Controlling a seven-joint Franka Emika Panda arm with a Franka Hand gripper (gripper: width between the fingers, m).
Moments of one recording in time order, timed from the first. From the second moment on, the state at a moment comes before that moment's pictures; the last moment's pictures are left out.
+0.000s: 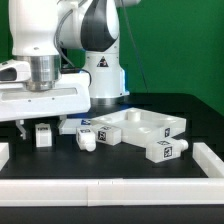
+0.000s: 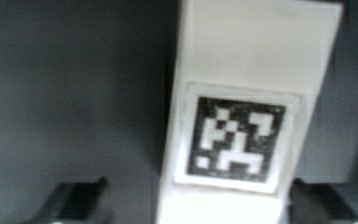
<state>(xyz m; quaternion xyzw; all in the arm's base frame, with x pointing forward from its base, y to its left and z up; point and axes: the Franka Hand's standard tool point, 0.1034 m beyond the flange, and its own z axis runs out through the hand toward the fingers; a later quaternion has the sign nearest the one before) 0.441 -0.154 0.015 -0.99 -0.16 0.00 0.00</state>
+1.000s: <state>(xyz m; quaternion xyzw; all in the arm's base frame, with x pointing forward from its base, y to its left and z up) 0.525 -0.052 0.075 -0.99 0.16 0.02 0.02</state>
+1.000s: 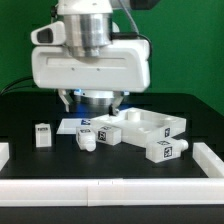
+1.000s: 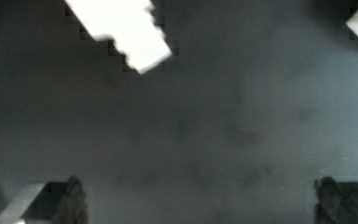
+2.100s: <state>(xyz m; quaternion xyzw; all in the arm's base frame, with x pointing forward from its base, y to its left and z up) 0.547 0.050 0.047 -0.94 0.35 0.03 0.03</state>
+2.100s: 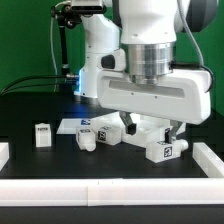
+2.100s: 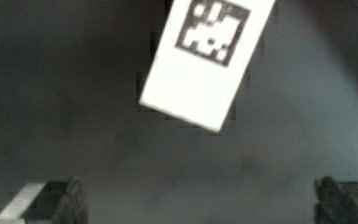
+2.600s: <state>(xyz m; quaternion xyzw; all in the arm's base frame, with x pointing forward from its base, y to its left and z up) 0.536 0.072 0.019 -0.94 0.33 0.03 0.02</state>
